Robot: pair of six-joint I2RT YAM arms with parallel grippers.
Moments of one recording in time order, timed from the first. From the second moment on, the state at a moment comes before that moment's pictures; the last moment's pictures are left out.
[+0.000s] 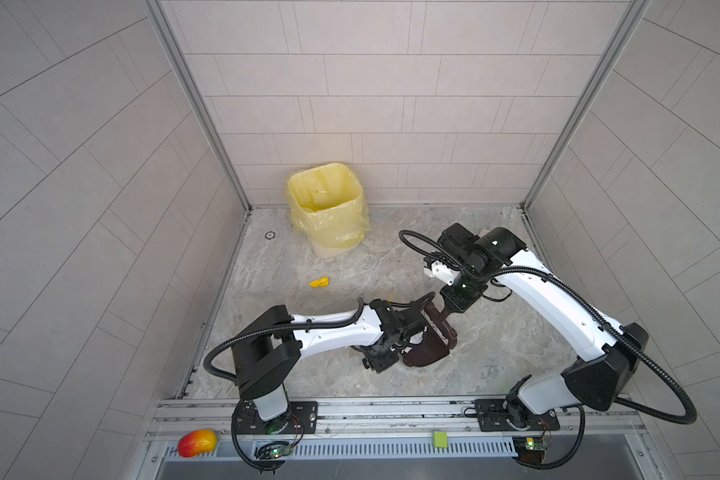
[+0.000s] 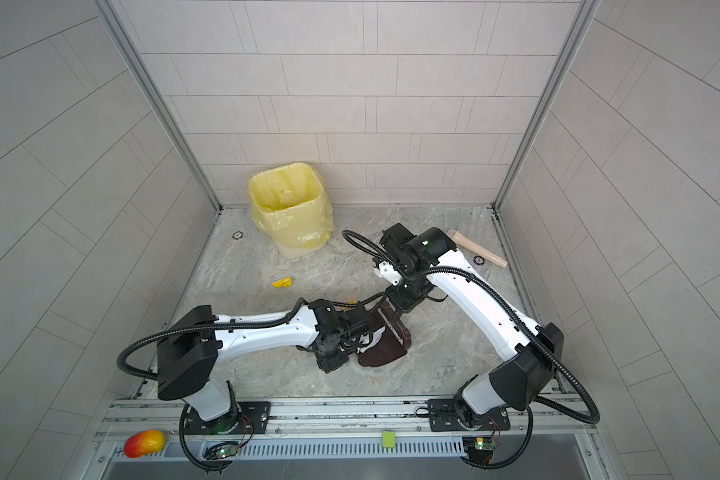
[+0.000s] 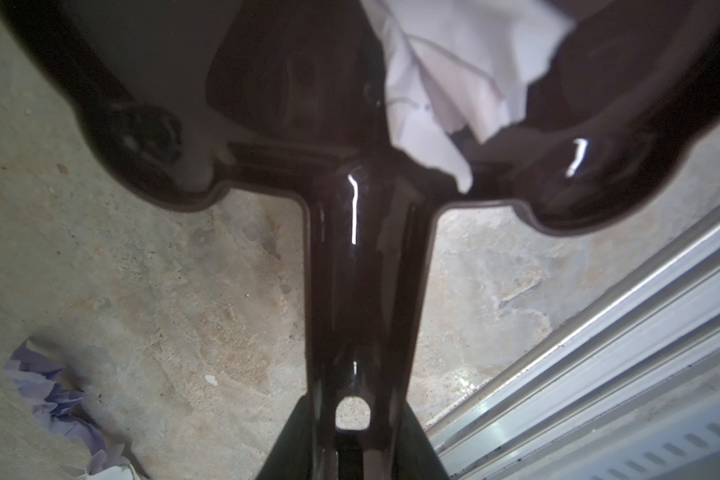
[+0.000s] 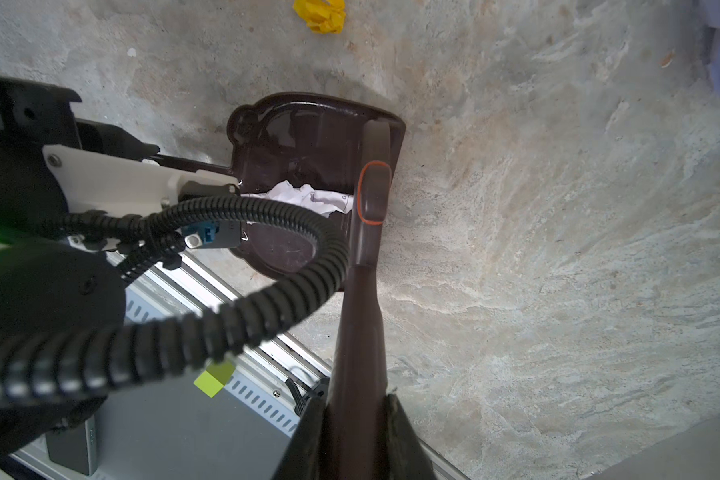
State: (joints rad) left arm -1.12 1.70 1.14 -1.05 -0.05 -0.10; right arm 0.58 1.47 1.58 -1.55 -0.11 -0.06
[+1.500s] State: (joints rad) left arm -0.77 1.31 1.55 -1.47 -0.29 -0.26; right arm 0.28 1.30 1.47 -1.39 -0.11 -0.01
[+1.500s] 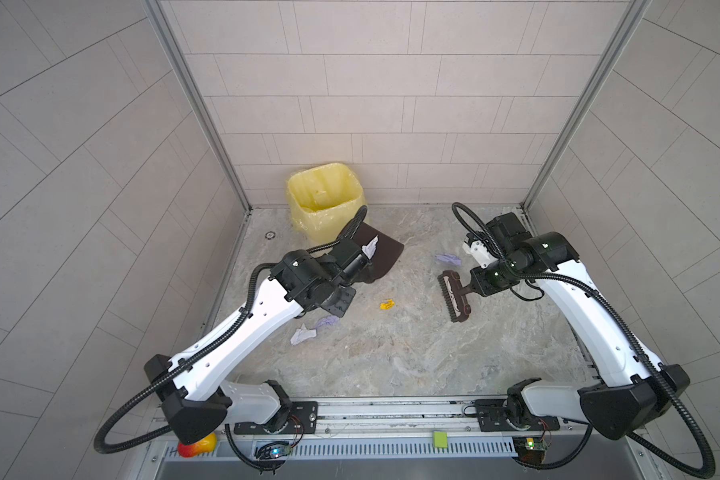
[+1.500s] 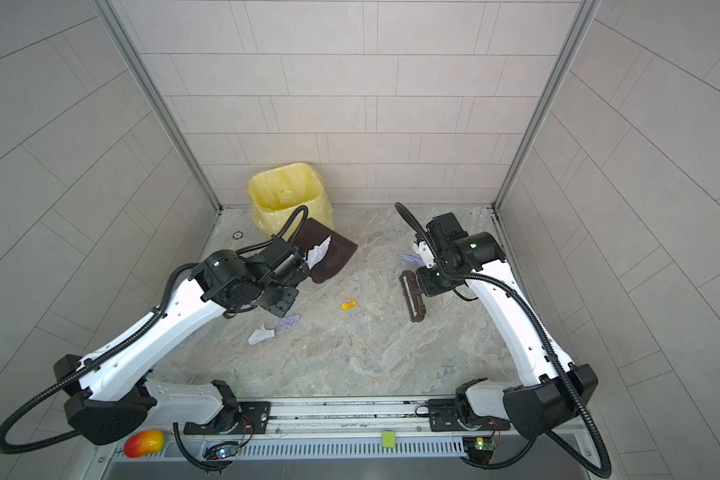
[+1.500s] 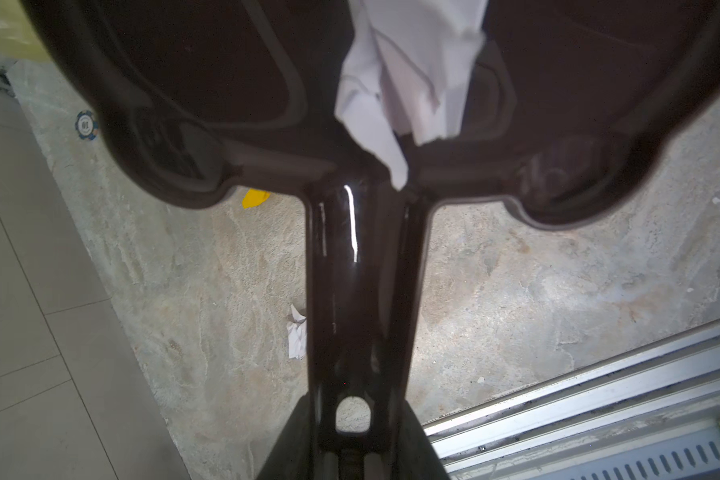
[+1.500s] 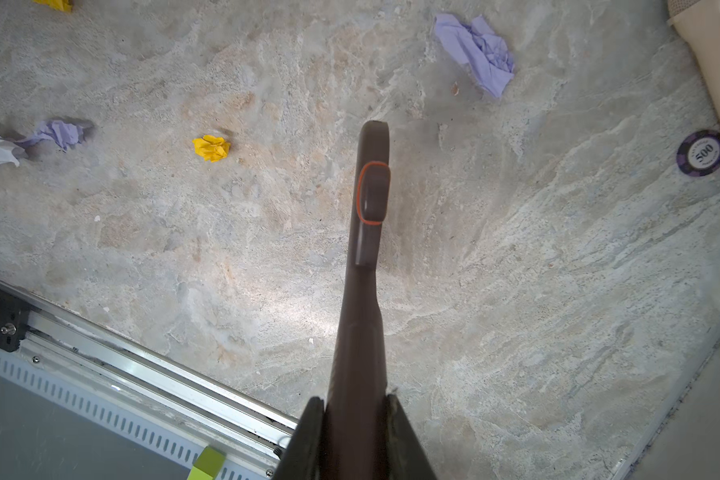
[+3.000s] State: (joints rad) left arm -0.15 1.77 2.18 -1.57 -0.37 -0.09; right arm 0.22 1.26 1.38 -1.39 -0.22 -0.06
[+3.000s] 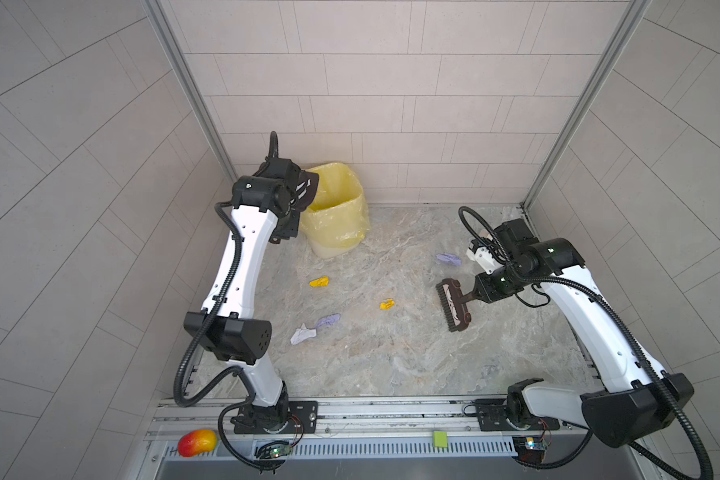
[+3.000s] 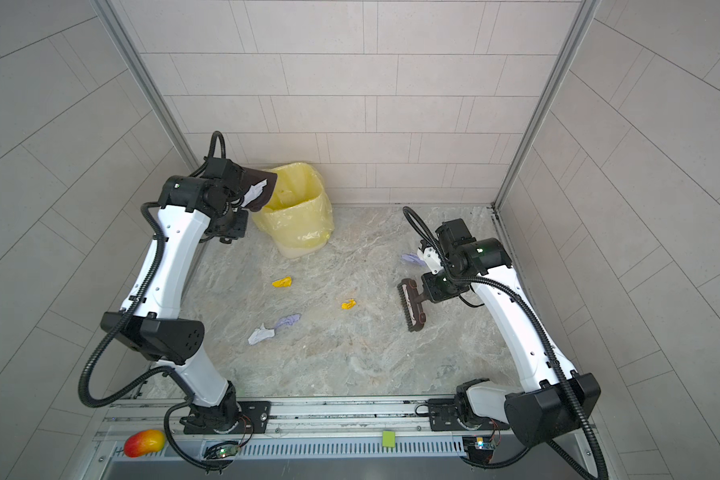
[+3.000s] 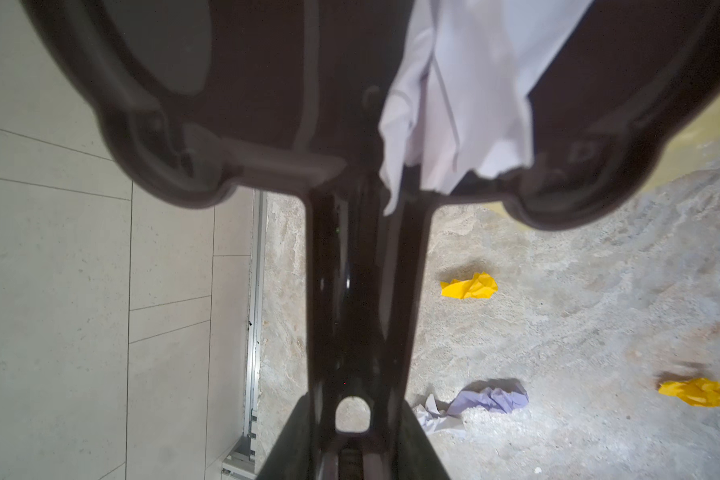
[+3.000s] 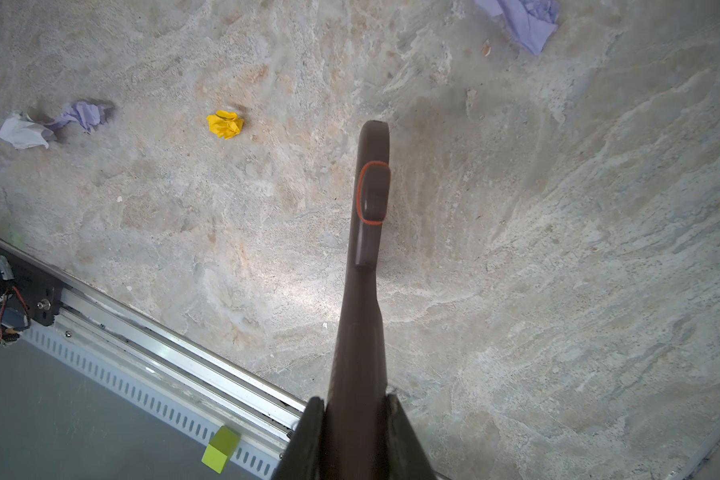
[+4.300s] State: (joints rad) left arm -0.42 1.91 2.00 -1.02 -1.26 0.79; right arm 0.22 1.26 1.40 -1.41 -0.27 -0.05
